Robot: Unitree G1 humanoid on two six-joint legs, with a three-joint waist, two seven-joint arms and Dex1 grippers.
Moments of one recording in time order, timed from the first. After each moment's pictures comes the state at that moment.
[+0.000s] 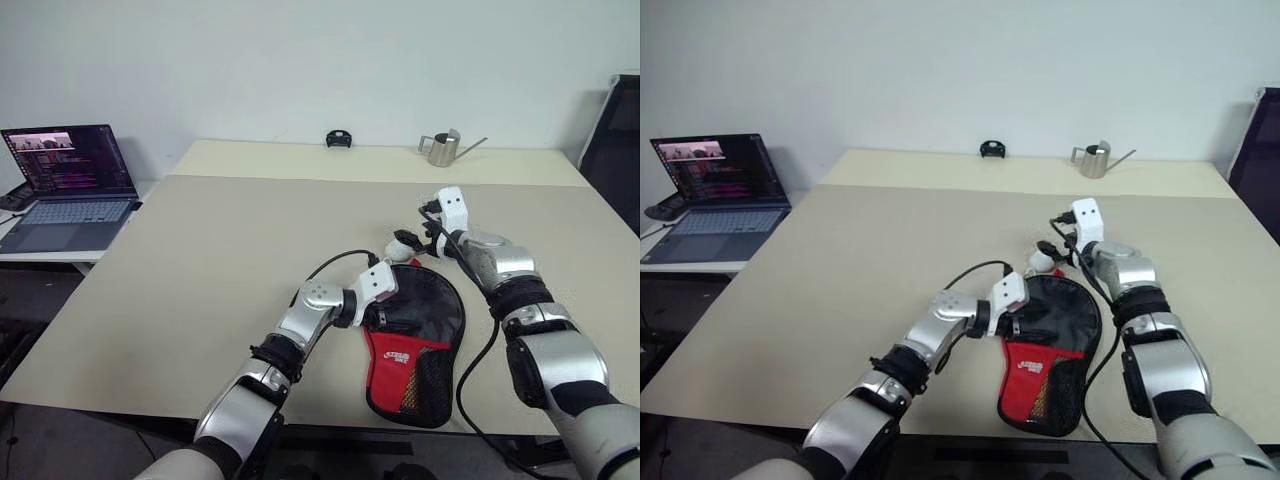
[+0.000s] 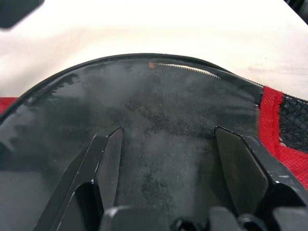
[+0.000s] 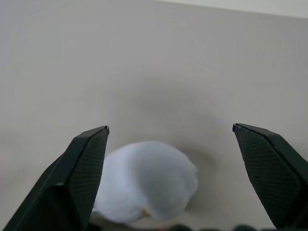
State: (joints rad) left arm -0.79 0.06 -0.31 0.73 0.02 -0.05 -1.05; right arm -1.09 -0.33 0.01 1.04 0.18 0.31 0.49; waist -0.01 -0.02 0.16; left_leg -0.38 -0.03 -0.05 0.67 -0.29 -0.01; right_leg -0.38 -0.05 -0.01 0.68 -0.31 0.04
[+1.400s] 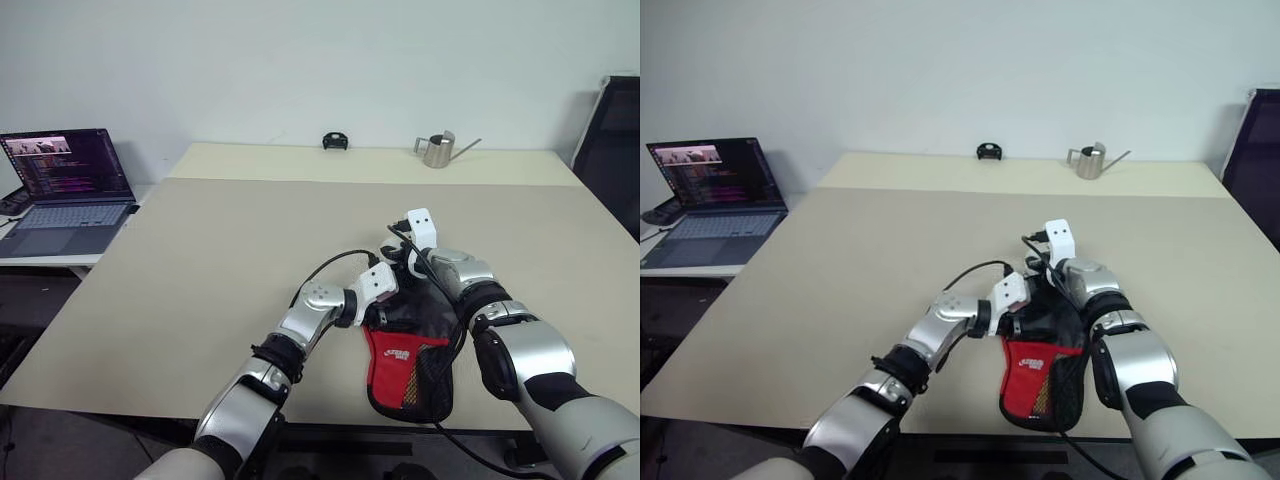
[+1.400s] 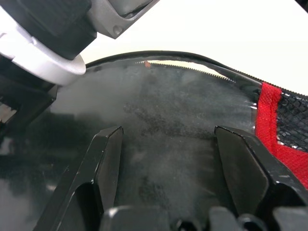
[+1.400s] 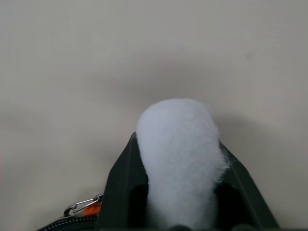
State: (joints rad) left arm -0.84 0.04 -0.32 0.83 0.04 -0.09 -1.00; right arm -1.13 -0.20 -0.06 1.23 0.10 0.25 0.47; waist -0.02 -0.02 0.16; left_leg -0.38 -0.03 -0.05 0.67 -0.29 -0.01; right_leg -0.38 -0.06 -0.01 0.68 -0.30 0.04
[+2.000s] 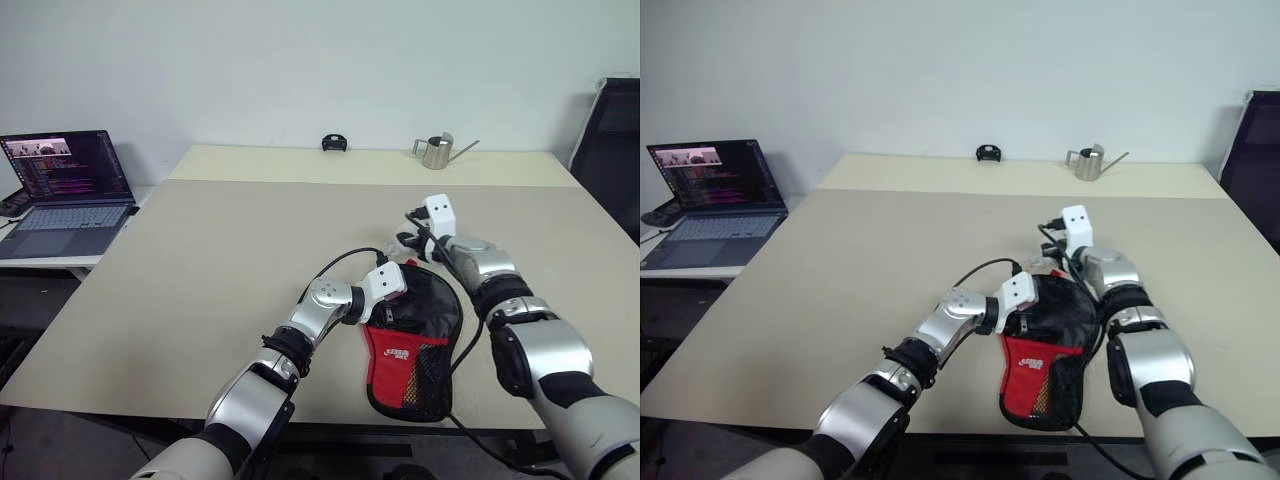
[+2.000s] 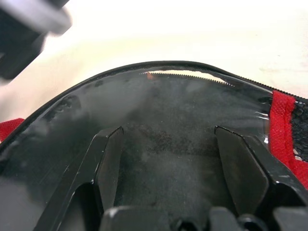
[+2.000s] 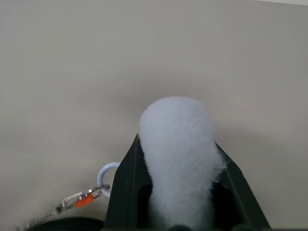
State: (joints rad) left arm -0.87 0.03 -0.32 0.94 0.07 -0.18 -0.99; right arm -1.11 -0.35 -0.06 1.14 0.09 0.27 0.50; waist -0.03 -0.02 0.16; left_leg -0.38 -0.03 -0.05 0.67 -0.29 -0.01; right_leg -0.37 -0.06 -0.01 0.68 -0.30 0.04
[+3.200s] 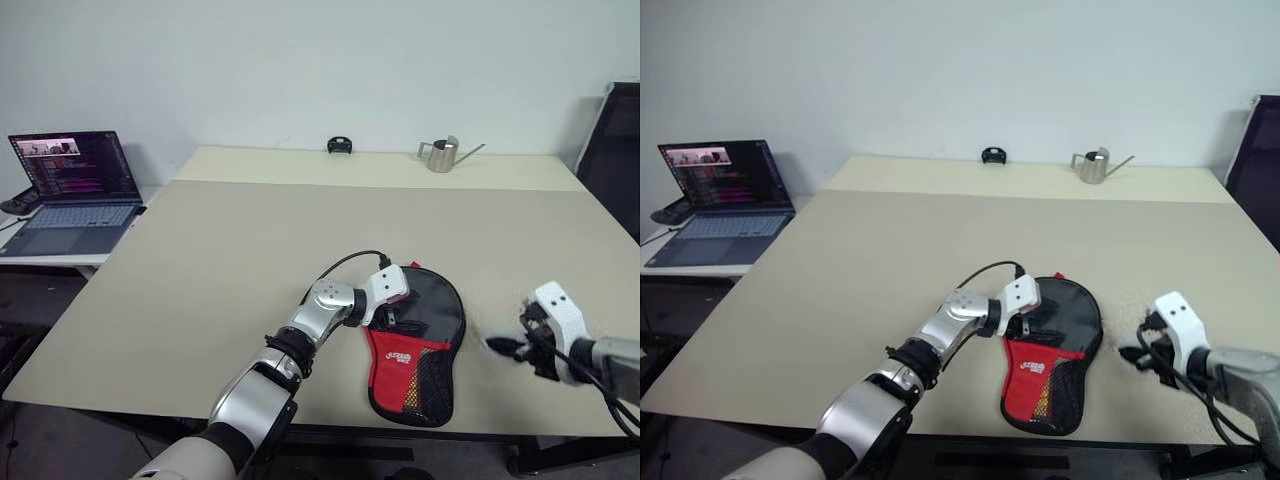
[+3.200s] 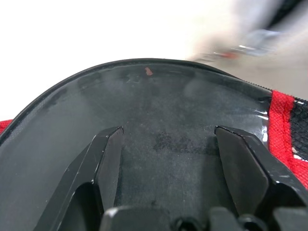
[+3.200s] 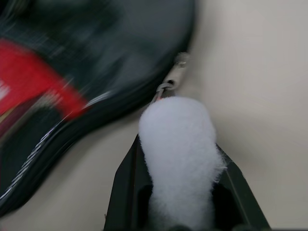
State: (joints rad) left arm -0.88 0.01 -0.32 0.99 0.07 -0.21 -1.01; right arm -0.01 -0.81 -0.33 -0.61 0.55 1.31 0.68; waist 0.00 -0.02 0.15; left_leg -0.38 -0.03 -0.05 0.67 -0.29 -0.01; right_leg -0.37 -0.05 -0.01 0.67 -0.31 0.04
